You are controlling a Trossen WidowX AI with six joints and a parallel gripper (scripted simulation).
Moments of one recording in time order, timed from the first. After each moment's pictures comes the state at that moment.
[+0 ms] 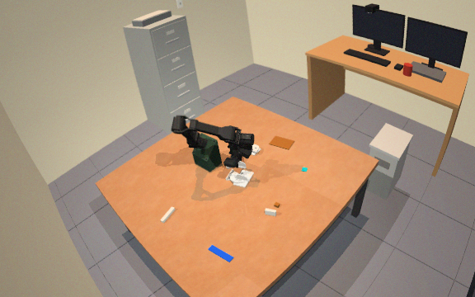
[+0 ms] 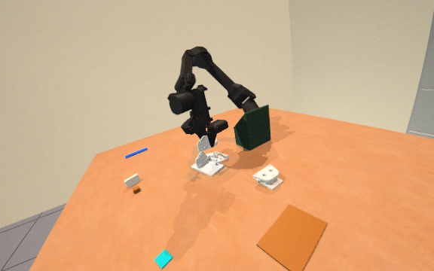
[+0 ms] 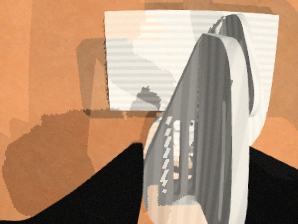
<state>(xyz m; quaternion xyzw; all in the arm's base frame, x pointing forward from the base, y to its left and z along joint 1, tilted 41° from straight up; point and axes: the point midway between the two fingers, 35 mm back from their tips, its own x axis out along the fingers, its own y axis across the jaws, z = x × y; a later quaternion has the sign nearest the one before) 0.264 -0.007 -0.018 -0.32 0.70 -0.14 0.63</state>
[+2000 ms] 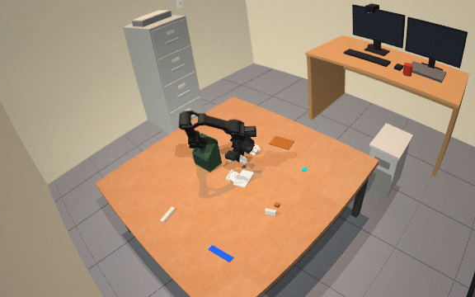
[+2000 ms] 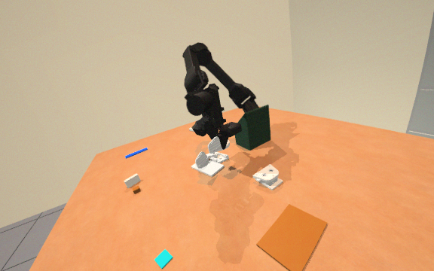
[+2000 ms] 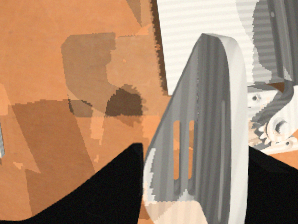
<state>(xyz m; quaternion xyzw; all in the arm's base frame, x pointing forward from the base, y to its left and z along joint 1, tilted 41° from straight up) 0.240 0.025 -0.049 -0.29 0.68 -0.20 0.64</state>
